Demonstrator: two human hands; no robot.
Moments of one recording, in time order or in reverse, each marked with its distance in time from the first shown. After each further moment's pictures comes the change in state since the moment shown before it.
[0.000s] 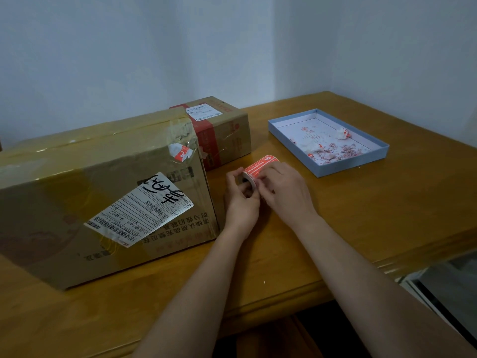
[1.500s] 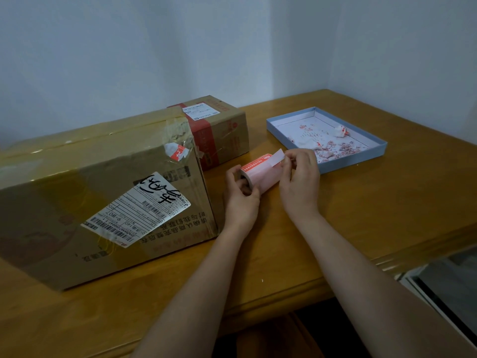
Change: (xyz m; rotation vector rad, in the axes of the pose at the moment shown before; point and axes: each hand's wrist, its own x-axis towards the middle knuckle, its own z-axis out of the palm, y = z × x) left_hand 0.003 -0.001 0.002 0.118 0.021 0.044; right_hand 0.003 0.005 -0.003 0.206 0.398 0.362
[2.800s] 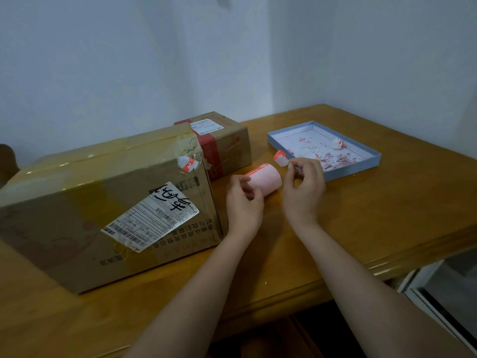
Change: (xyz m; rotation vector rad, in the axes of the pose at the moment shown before) left_hand -0.016 0.033 -0.008 0.153 0.121 0.139; right_hand -0.002 -0.019 -0.008 0.078 0.187 0.008
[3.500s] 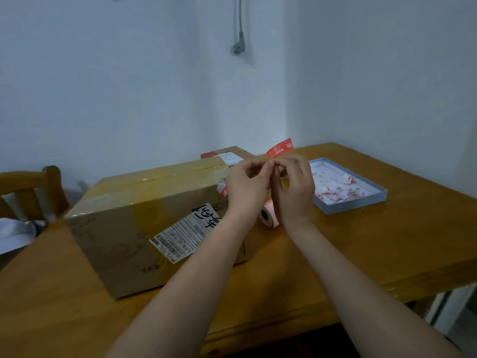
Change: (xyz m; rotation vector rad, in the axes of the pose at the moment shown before) left_hand 0.004 0.106 -0.076 -0.373 -0.021 0.061; right_hand 0.030 -0.100 0.006 0.112 0.011 -0.341
